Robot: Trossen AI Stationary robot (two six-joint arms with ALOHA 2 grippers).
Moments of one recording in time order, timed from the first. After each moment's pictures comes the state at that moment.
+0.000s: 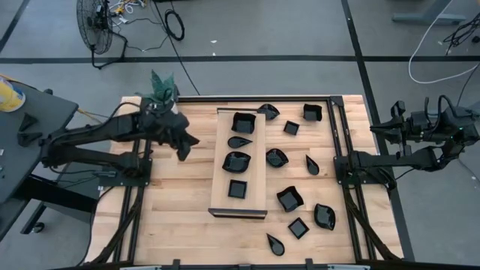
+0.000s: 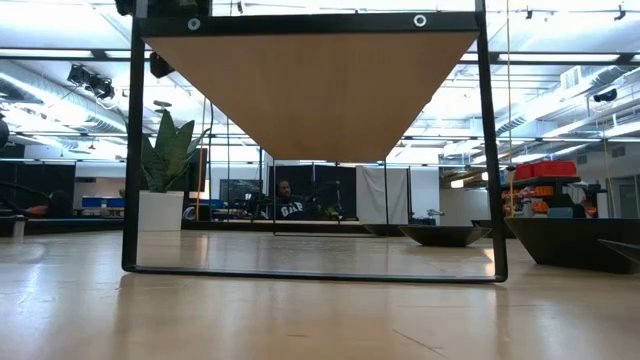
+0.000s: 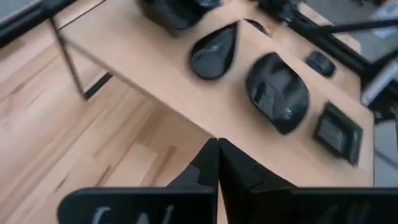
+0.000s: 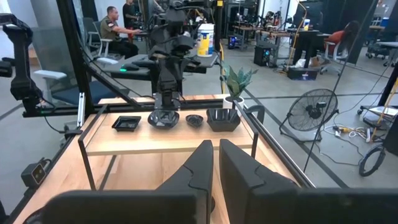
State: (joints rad) left arm 0.19 0.94 0.94 -0.65 0.04 -0.41; right arm -0.01 0.11 1.16 -1.17 0.12 -0.01
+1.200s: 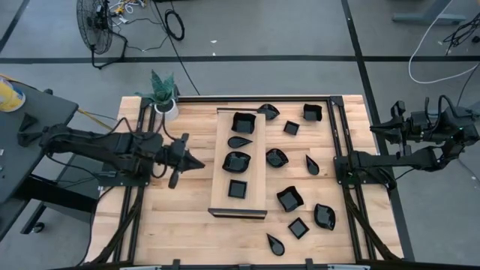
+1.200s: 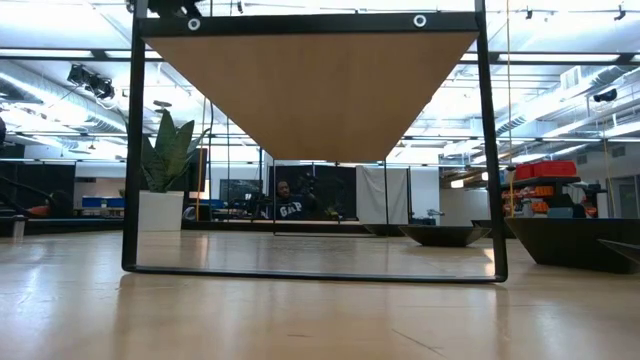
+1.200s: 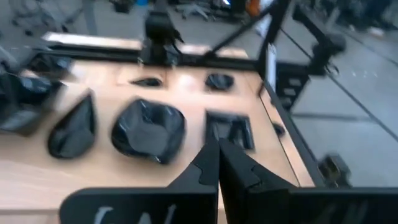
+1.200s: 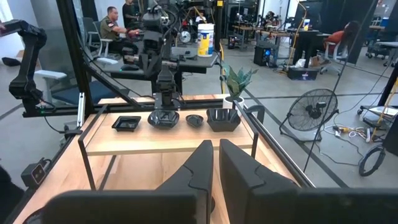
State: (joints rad) left arm -0.15 0.84 0.73 -0.19 0.01 -0.15; right arm -0.01 0.11 1.16 -1.17 0.12 -0.01
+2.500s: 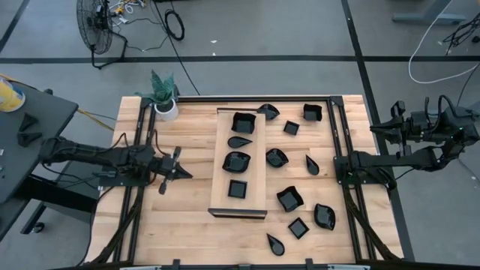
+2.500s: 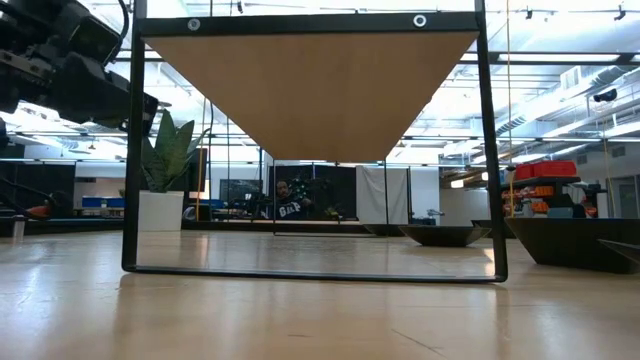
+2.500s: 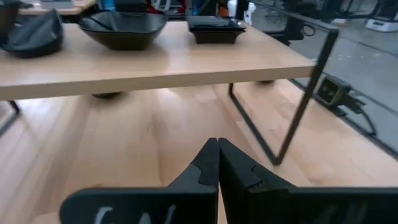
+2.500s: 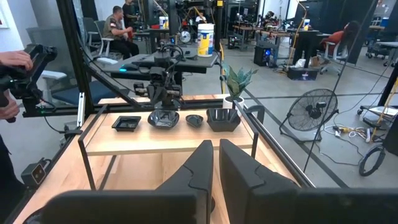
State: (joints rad) left arm -0.07 0.45 0.07 0.16 0.16 0.02; right arm -0.01 0.11 1.16 -1.17 0.12 -0.01
